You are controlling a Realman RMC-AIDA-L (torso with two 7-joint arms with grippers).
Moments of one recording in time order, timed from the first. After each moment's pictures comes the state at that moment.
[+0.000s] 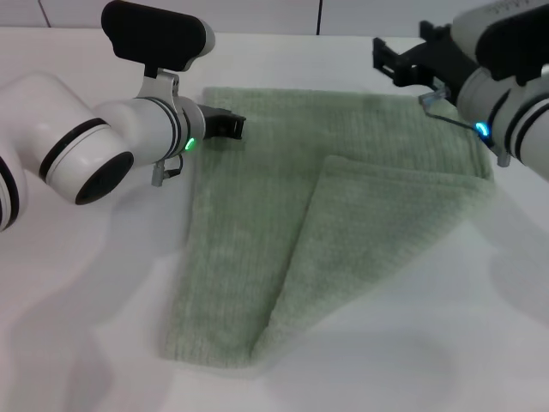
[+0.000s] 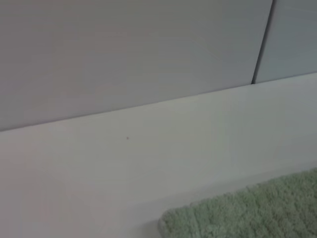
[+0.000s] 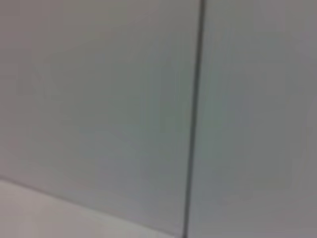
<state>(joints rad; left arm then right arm) -0.82 -2.07 -1.13 -0.55 2.88 -0.23 -0.50 0.44 2.07 -1.87 -0.99 -2.56 0.01 2.90</state>
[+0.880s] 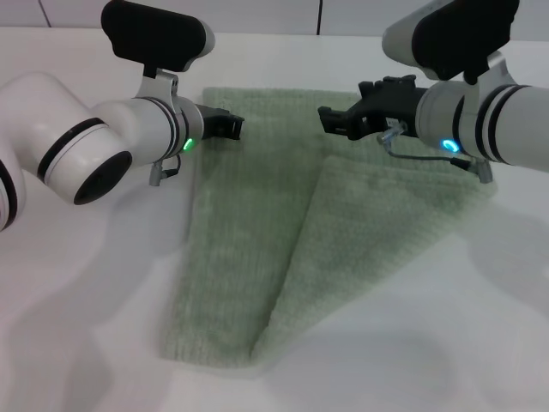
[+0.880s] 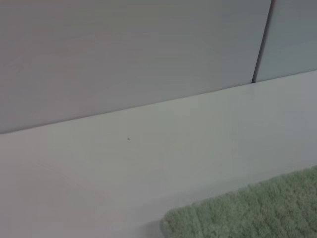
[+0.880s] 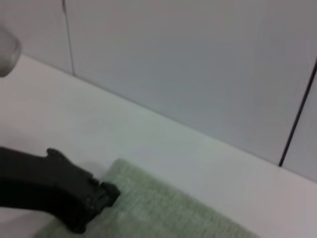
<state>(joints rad) -0.81 -2.07 -1.14 -0.56 2.88 -0.24 -0.48 0.47 2.07 -1.85 -1.22 -2.55 -0.53 2.84</state>
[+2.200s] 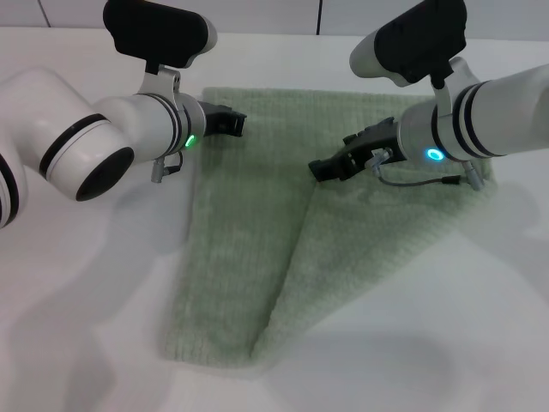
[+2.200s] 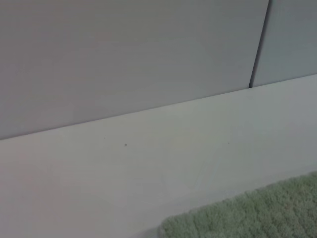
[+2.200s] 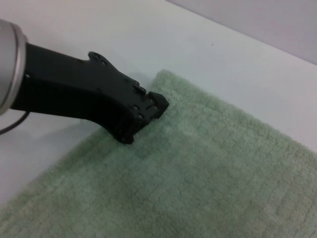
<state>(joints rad) -0.82 -2.07 -1.14 -0.56 2.88 -0.24 -0.47 0.68 2.08 -1.75 -1.01 -2.41 -0.79 2.72</state>
